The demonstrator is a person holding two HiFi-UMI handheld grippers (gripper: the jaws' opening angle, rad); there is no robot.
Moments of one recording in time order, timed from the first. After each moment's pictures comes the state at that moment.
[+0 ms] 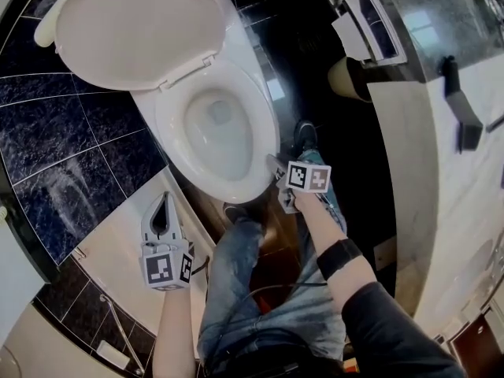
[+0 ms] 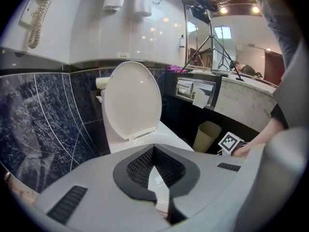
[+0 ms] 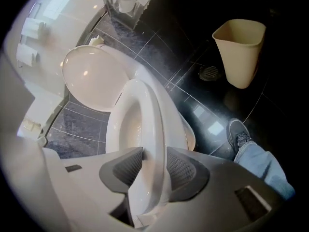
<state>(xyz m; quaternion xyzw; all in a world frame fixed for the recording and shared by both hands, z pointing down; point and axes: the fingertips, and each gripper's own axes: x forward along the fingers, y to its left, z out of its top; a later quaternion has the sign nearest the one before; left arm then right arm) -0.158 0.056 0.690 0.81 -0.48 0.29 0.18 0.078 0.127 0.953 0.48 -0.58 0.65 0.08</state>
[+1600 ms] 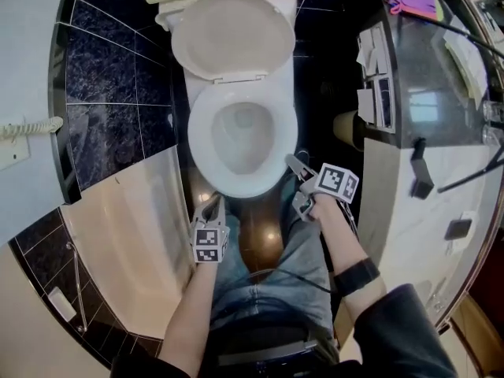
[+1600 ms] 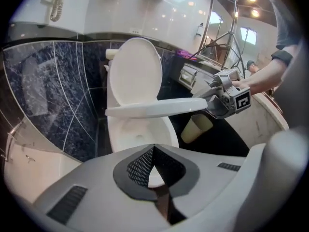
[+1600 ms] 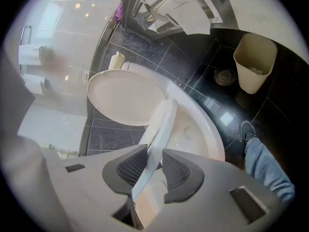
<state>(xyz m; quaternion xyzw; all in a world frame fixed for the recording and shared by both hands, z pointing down) -0.132 0.162 0.717 0.75 -0.48 0.33 0.33 0.082 0.048 0.726 0.42 -0.58 0.70 0.05</state>
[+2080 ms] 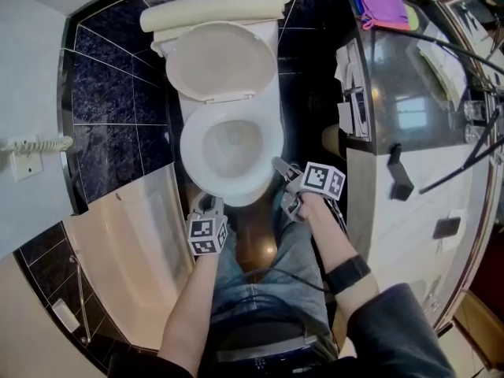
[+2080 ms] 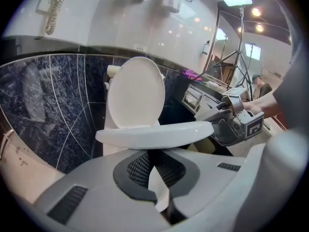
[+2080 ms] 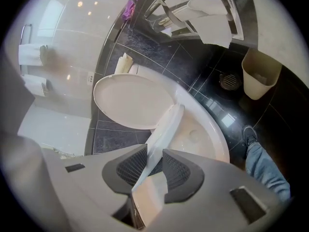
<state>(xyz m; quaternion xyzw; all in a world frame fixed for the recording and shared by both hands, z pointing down) -0.110 0.072 0.660 0.75 -0.52 0.25 0.33 0.078 0.011 0.686 0.41 -0.59 0.69 0.05</state>
